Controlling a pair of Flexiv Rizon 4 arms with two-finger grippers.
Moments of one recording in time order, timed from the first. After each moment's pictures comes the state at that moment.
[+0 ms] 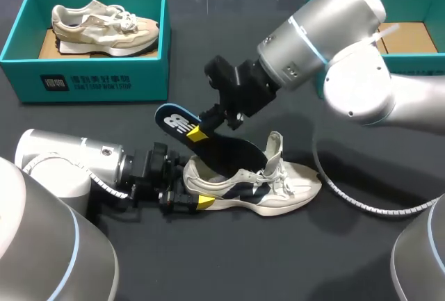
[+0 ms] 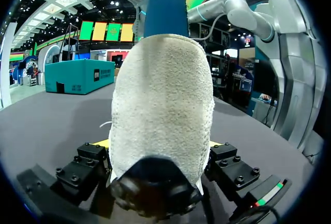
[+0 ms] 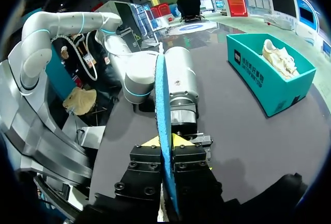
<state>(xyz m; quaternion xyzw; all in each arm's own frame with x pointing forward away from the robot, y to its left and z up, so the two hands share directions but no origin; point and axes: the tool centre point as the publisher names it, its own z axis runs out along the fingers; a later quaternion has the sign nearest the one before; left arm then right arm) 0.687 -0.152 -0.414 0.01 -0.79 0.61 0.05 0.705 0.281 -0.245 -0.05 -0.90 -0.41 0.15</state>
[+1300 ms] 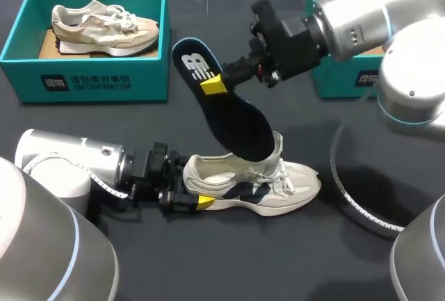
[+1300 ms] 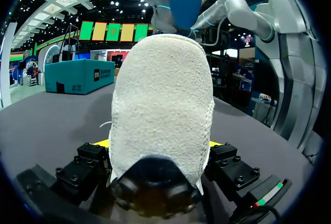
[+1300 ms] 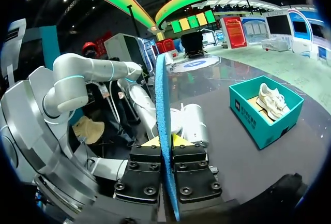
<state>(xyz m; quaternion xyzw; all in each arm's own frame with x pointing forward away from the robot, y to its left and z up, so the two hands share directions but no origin) 0.687 -0.152 -0.414 0.01 -0.79 0.61 0.05 0.686 0.250 -0.105 -0.06 -0.82 -0.56 0.14</state>
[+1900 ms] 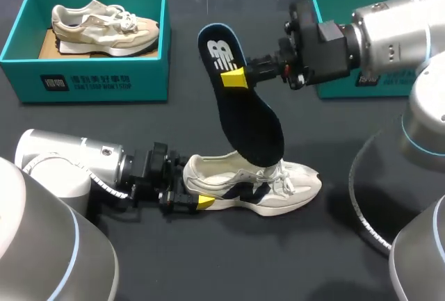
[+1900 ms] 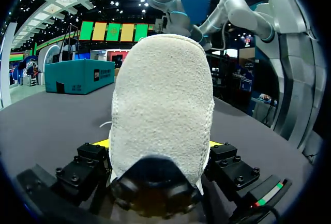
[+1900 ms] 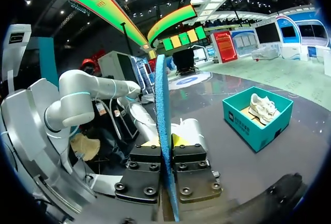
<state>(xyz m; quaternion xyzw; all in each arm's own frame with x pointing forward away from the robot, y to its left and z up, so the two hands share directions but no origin) 0.687 -0.152 -0.414 0.01 -0.79 0.61 0.05 0.672 0.222 -0.070 -0.11 -0.77 -0.61 0.12</state>
